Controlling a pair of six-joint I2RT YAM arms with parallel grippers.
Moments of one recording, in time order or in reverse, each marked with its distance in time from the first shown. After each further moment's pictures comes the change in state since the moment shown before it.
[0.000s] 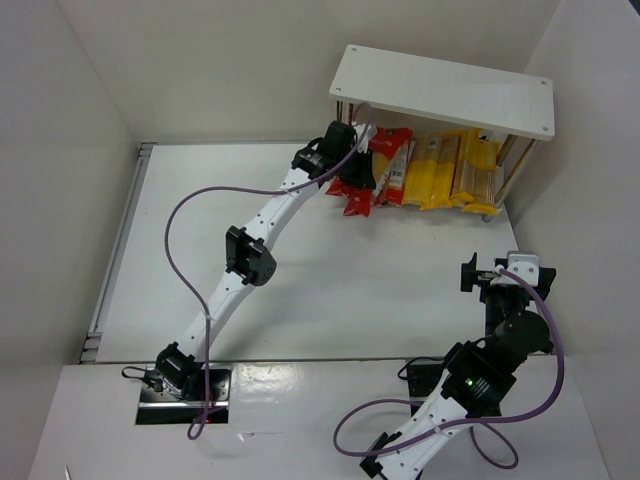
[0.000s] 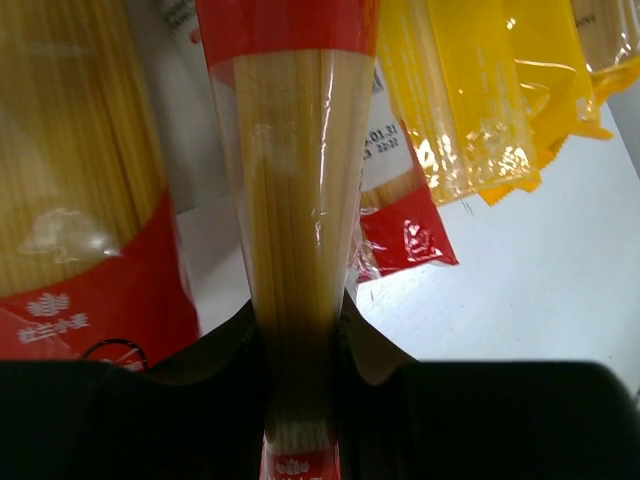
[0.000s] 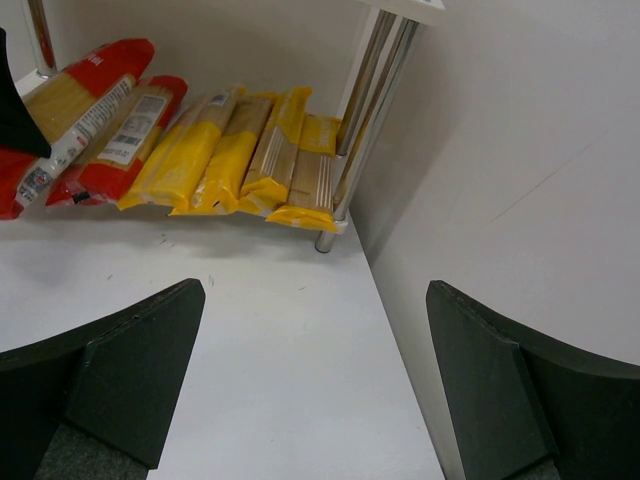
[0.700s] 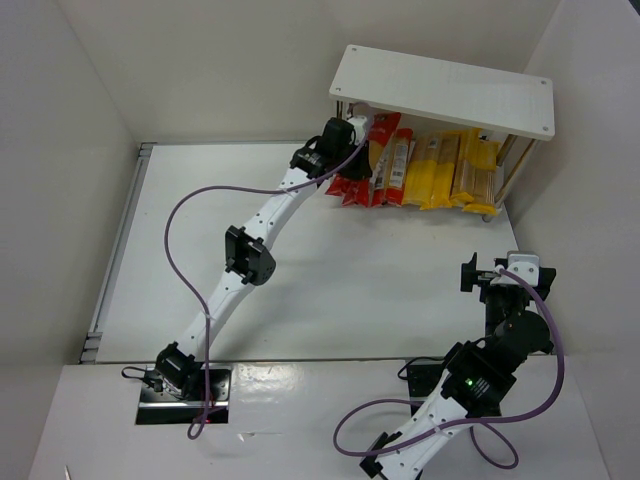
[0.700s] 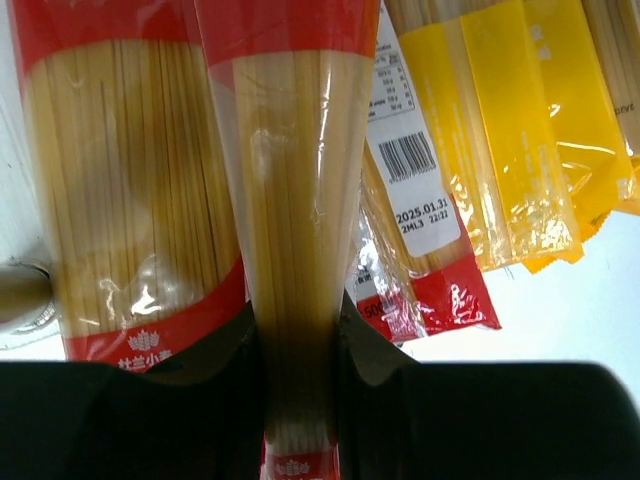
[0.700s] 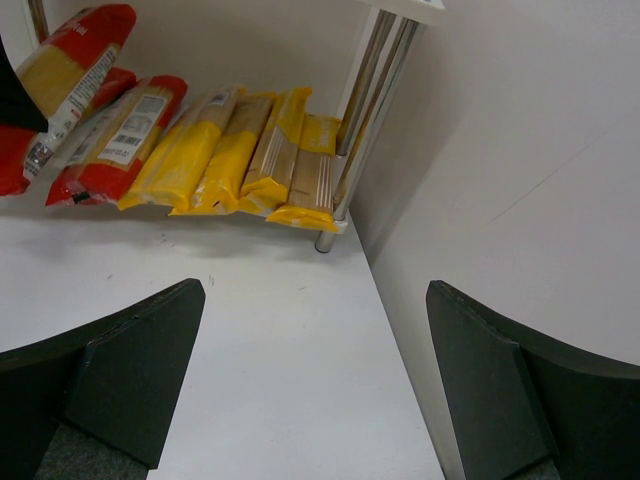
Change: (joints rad) left arm 0.013 0.009 0.012 0.087 -0.138 0.006; right arm 0.000 0.000 0.000 0.000 0.000 0.000
